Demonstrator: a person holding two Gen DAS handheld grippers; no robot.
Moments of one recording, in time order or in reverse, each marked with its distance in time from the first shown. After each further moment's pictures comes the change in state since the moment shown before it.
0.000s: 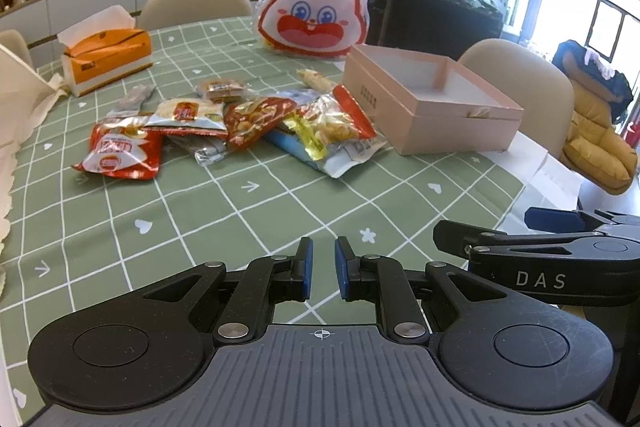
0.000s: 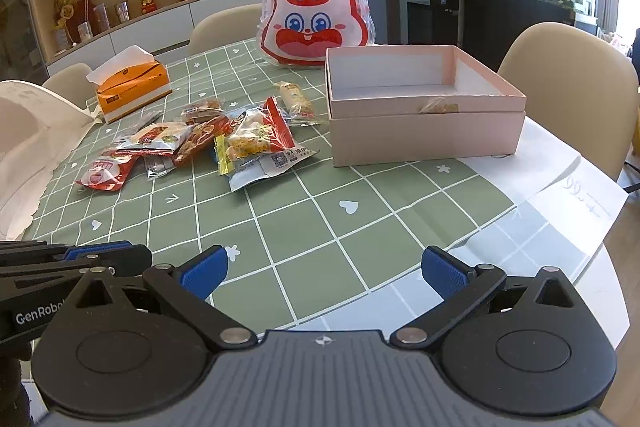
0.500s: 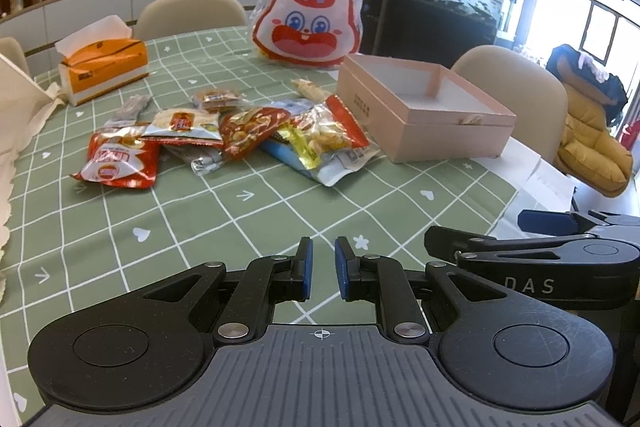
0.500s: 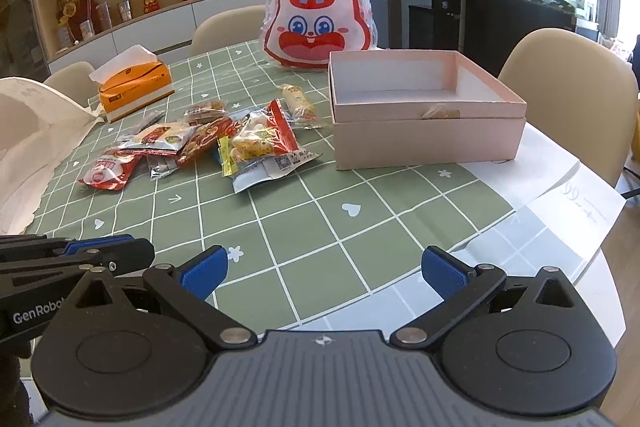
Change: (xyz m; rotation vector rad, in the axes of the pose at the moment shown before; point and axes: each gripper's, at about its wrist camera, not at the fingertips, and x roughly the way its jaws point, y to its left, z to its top) left arm -0.005 -0.001 0.000 0.010 -0.024 -0.013; right arm -0.002 0.003 0.001 -0.014 -0.004 -0.003
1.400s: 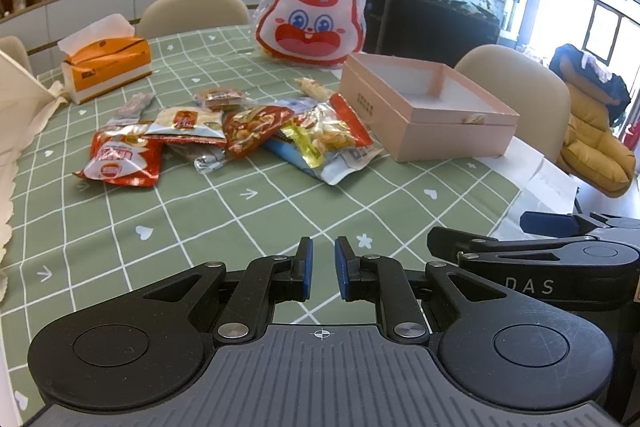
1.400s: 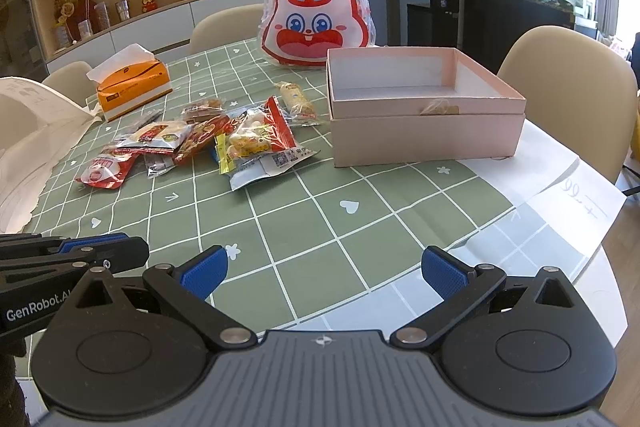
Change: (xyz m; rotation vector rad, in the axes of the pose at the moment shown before) left arm 0.000 0.002 0.001 -0.006 0.007 0.008; right arm 0.003 0.000 -0.002 0.005 -0.001 -0.003
